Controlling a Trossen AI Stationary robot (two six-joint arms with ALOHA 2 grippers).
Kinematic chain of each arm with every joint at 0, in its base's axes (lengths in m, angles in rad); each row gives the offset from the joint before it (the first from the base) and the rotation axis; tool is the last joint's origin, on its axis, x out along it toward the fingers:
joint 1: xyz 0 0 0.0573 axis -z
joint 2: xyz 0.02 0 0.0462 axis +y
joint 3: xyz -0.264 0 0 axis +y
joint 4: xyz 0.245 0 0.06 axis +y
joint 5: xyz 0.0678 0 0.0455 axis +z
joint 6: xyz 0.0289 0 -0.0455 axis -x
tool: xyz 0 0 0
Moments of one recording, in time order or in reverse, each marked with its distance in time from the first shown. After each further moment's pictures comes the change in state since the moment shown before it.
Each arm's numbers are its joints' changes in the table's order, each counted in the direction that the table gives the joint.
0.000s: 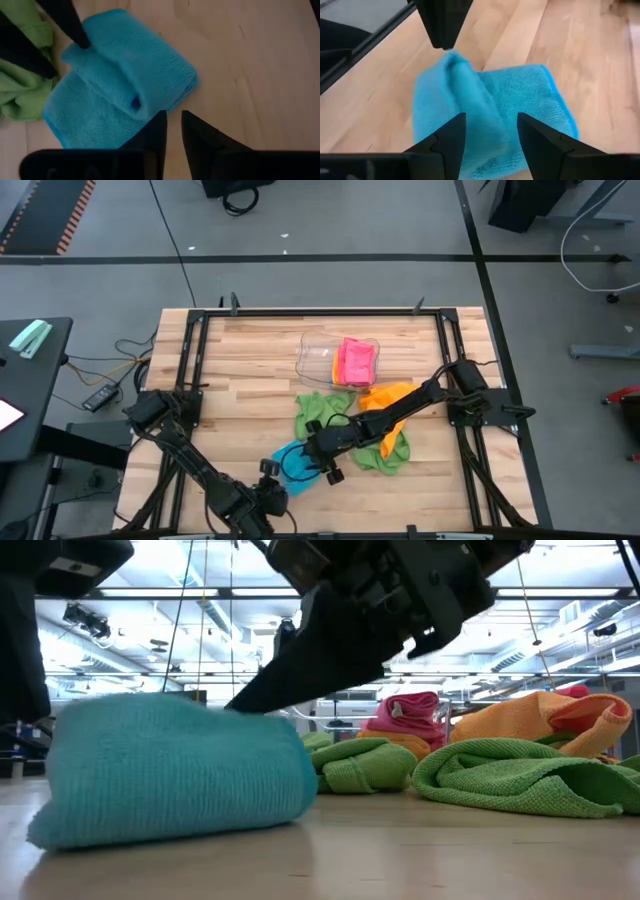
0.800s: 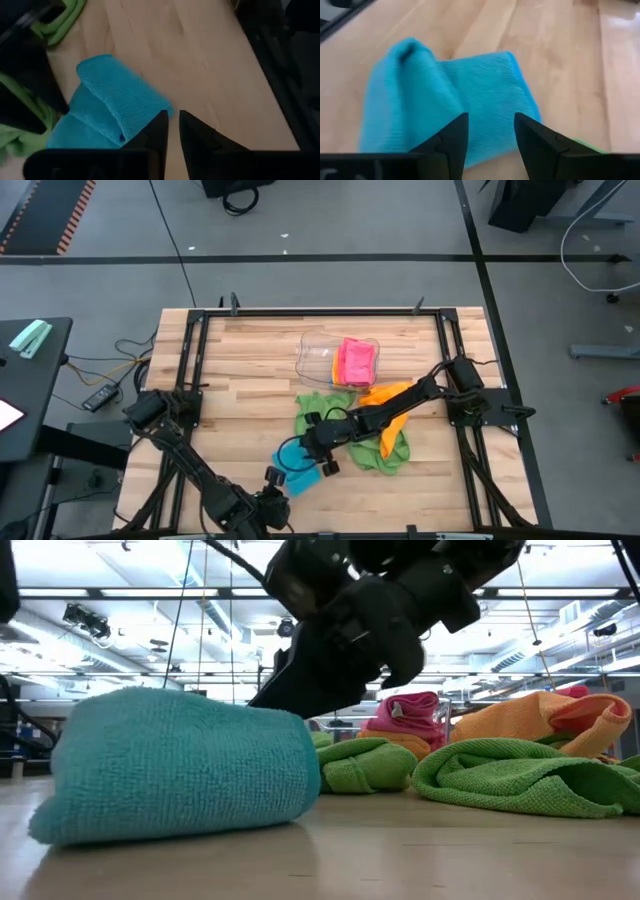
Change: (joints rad) left arm 0.002 -0.006 -0.086 -0.023 -0.005 -0.127; right arm 0.041 0.017 0.000 0.008 -0.049 0.027
